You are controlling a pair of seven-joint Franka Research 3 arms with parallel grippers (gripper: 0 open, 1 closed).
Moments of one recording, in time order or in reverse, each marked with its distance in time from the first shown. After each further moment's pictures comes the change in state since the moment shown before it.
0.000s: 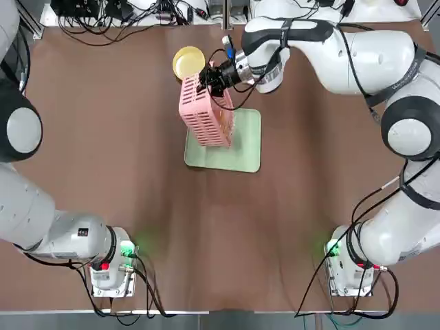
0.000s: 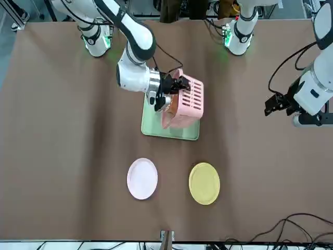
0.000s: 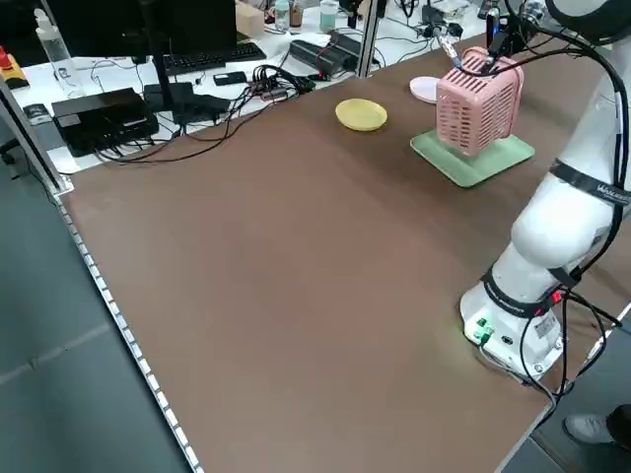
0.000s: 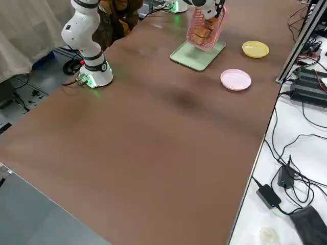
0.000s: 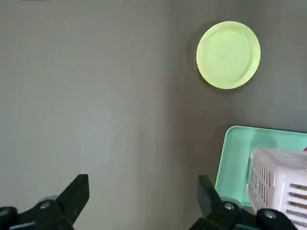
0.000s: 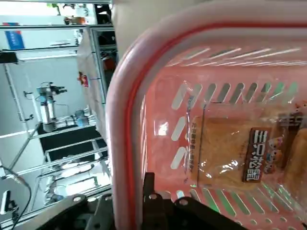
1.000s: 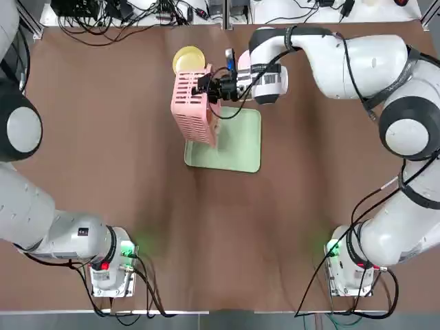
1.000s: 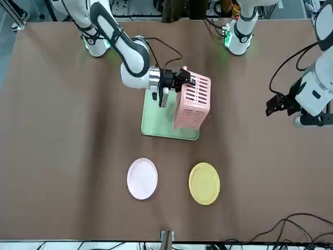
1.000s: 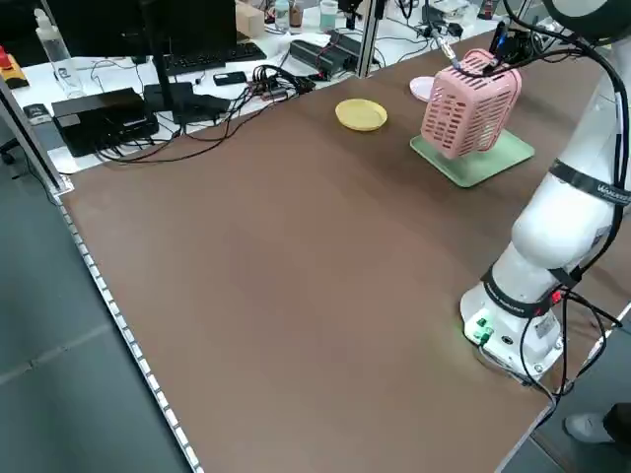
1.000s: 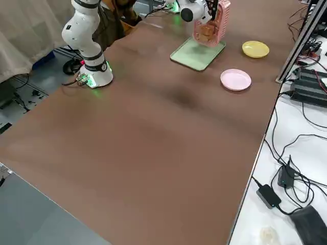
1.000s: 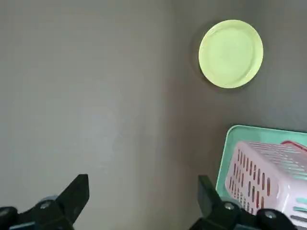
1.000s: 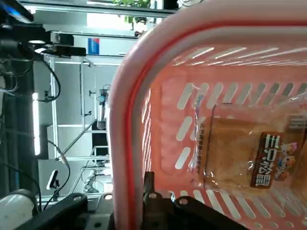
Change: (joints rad) left arm 0.007 0.002 0.001 -0.001 0.000 -0.004 0.000; right arm 0.009 0.011 -0.014 -0.076 0.591 -0.136 -0.712
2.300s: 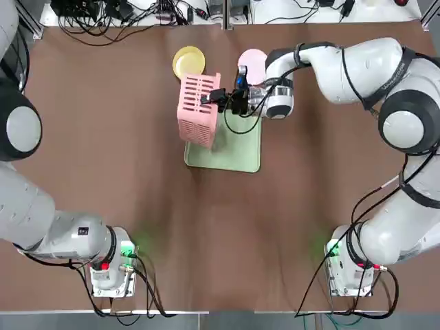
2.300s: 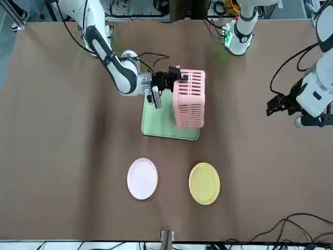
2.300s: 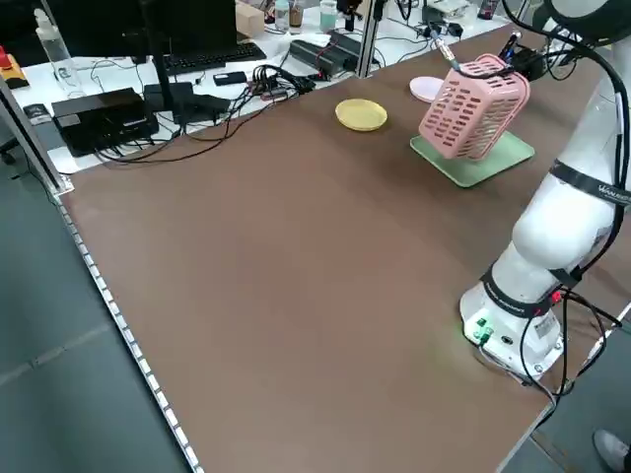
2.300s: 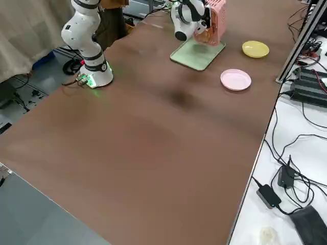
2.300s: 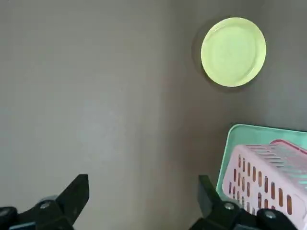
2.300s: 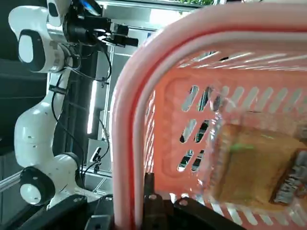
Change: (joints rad) left arm 0.015 0.003 -0.011 -0.005 0.003 -0.004 0.000; right arm -0.036 0.004 -0.085 -0.176 0.136 -0.417 -0.323
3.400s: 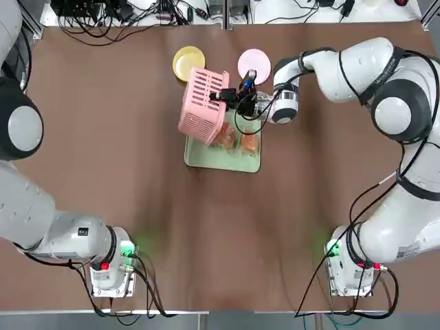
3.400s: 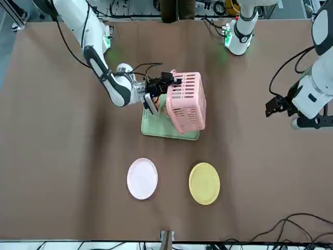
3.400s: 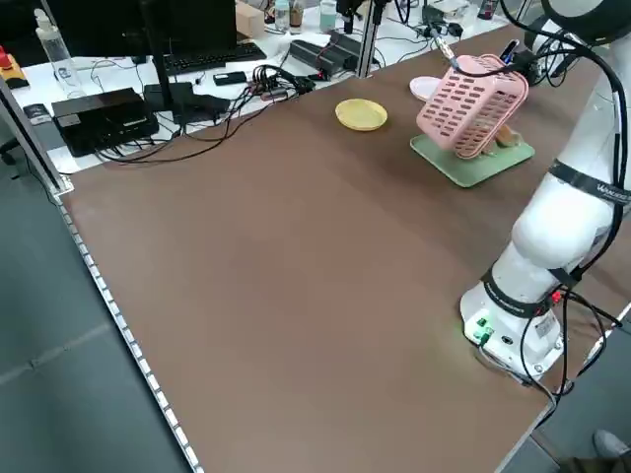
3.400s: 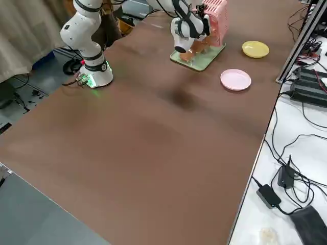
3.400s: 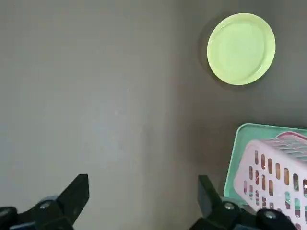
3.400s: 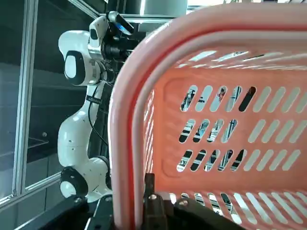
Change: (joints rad) left arm -0.014 0.007 0.000 0.000 0.035 0.000 0.000; right arm -0.062 0.090 -0.039 -0.040 0.001 -0.246 -0.094
